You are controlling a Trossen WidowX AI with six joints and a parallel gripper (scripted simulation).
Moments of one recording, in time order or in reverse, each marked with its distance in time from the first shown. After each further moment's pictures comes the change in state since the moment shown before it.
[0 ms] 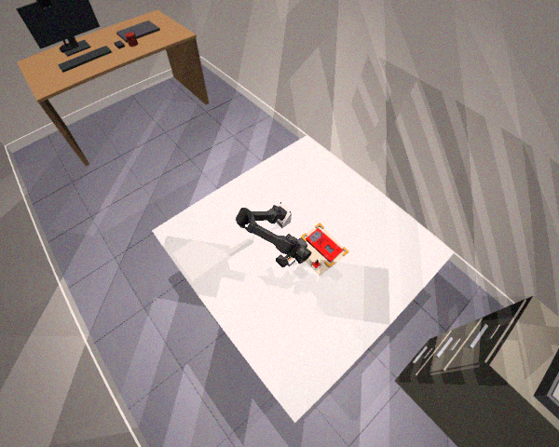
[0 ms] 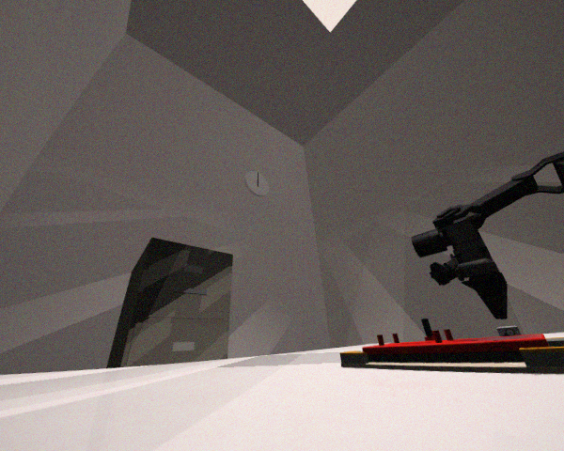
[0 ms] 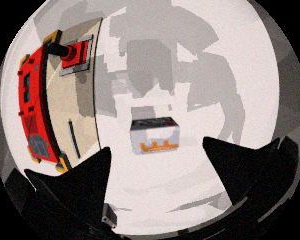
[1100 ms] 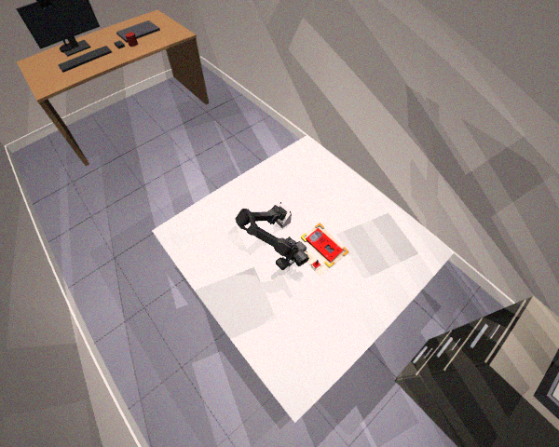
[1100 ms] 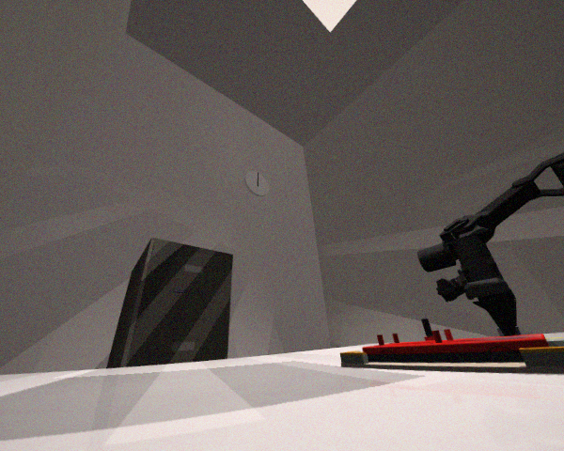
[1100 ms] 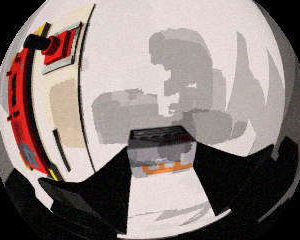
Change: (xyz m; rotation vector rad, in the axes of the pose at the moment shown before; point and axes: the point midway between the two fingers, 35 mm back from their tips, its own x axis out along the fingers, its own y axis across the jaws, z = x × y) arm 0.036 0.000 -0.002 -0.001 0.005 -0.002
